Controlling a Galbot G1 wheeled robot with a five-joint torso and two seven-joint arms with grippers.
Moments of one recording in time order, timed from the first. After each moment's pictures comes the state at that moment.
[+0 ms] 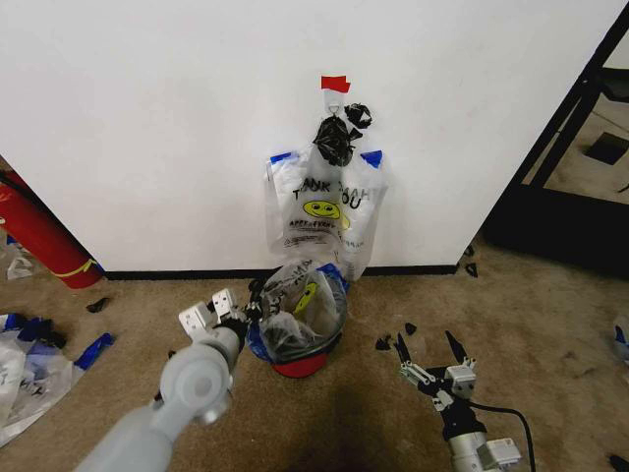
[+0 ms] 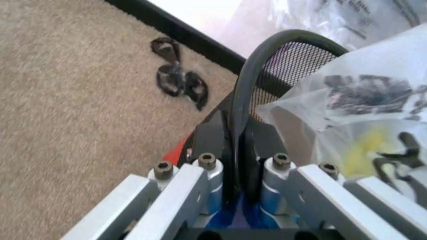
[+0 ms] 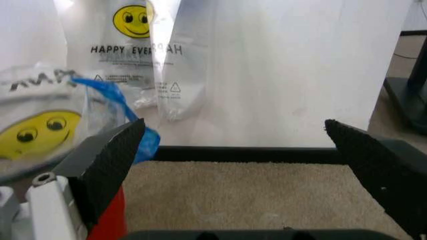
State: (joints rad) left arm 1.17 -1.02 -0.10 -2.11 -1.21 0.20 -0.83; right arm -1.75 1.27 0.44 2.03 0.21 0.32 0.08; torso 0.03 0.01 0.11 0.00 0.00
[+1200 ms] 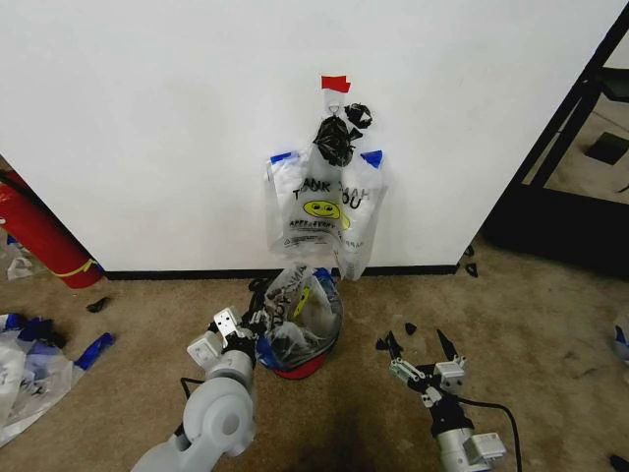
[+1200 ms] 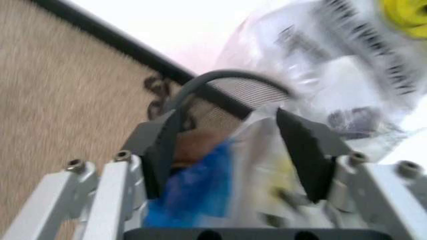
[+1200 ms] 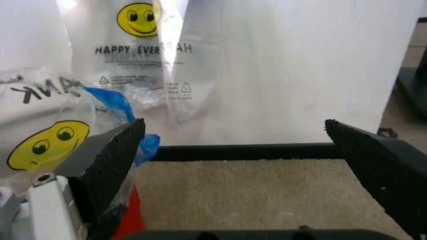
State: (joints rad) left arm 1.25 -1.07 -0.10 -2.17 -1.01 0.11 -0.77; right arm -1.70 1.27 0.36 2.06 0.20 0.24 0.15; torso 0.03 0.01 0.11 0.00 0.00
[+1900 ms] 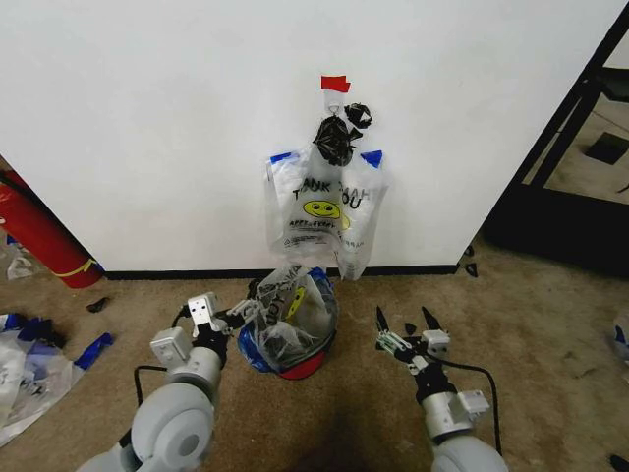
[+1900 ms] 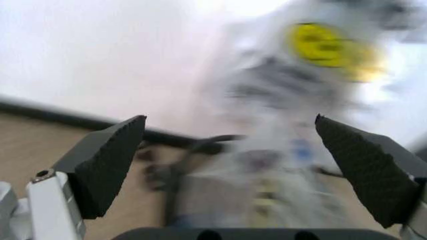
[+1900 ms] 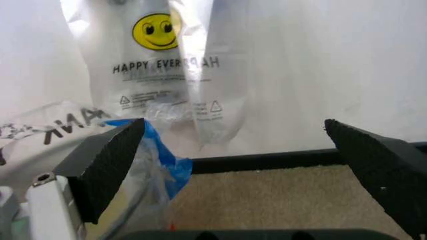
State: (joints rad) left arm 1.30 -0.87 -0.16 -2.27 -0.91 0.09 -0.56; right arm -1.53 1.26 0.28 2.07 0.33 0.08 0.18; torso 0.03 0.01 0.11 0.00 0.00
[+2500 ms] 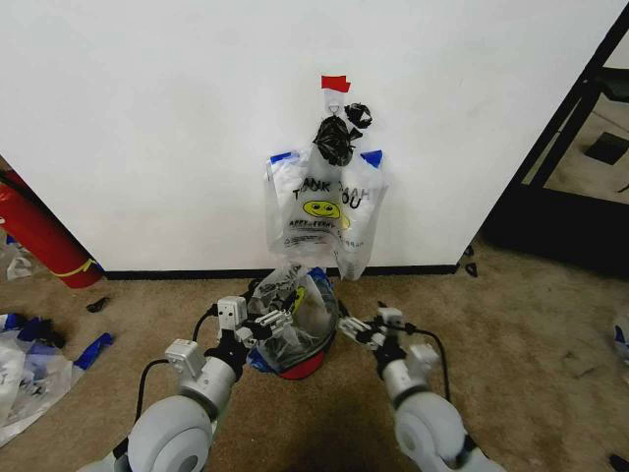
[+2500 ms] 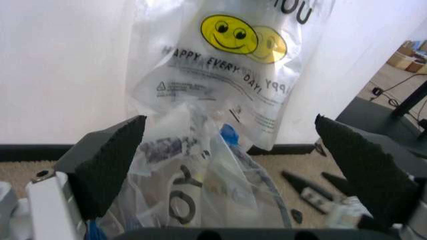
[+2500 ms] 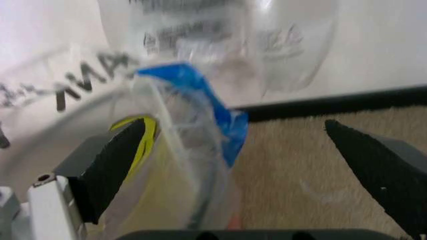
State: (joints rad) left arm 1.32 -0.84 -0.13 -2.28 -0.81 0.07 -0.39; right arm -1.23 1.29 0.06 1.97 0.51 -0.29 0.37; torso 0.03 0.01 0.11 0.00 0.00
